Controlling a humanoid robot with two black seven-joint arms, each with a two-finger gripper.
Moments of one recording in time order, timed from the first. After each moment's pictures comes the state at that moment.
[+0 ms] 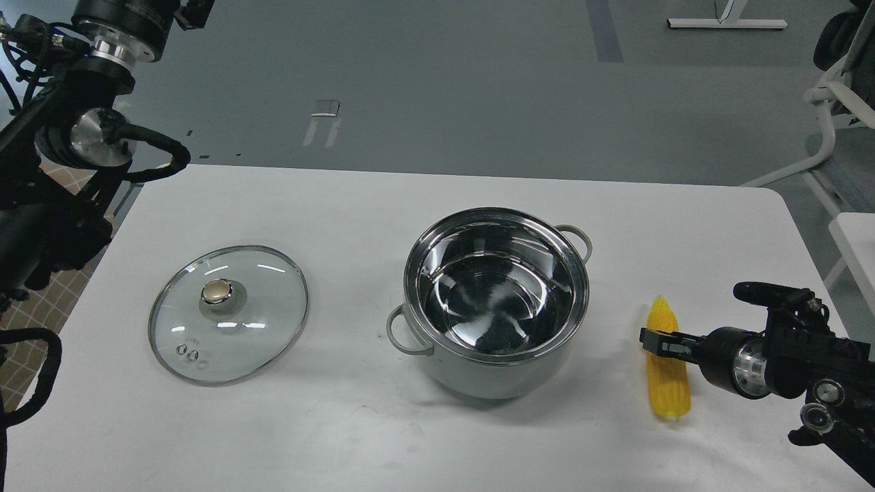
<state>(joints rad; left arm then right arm) -0.89 0.49 -0.99 -0.84 0.27 -0.26 -0.42 0.24 -0.63 0.89 1.48 -1.69 0.49 -0.28</state>
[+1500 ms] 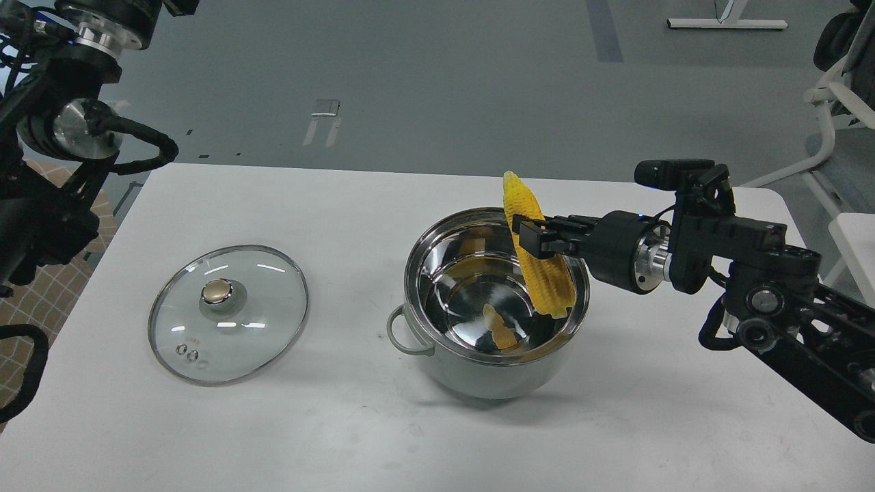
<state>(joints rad) -0.90 0.52 -1.00 -0.88 0.26 -0.27 -0.41 0.64 -0.49 0.75 1.68 -1.60 0.49 -0.29</state>
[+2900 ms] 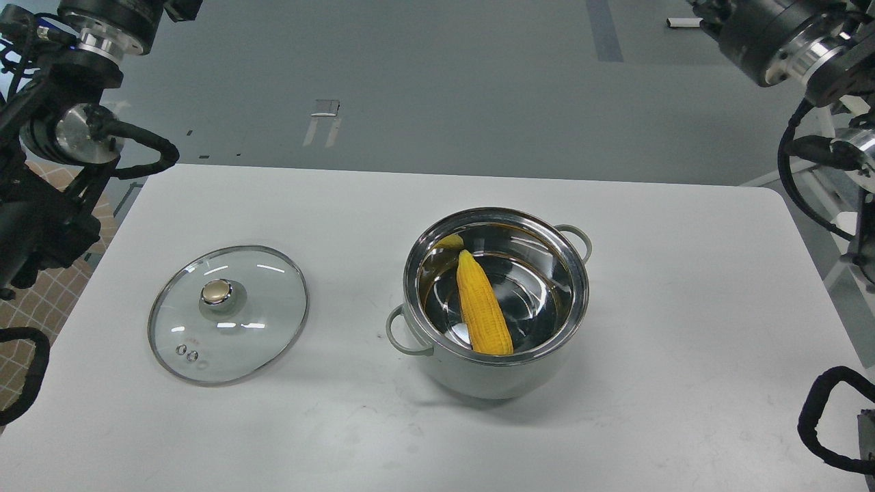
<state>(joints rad) -0.89 0.52 -0.98 -0.86 0.27 -0.27 -0.42 0.77 -0.18 1.60 1.34 -1.46 0.49 -0.25</state>
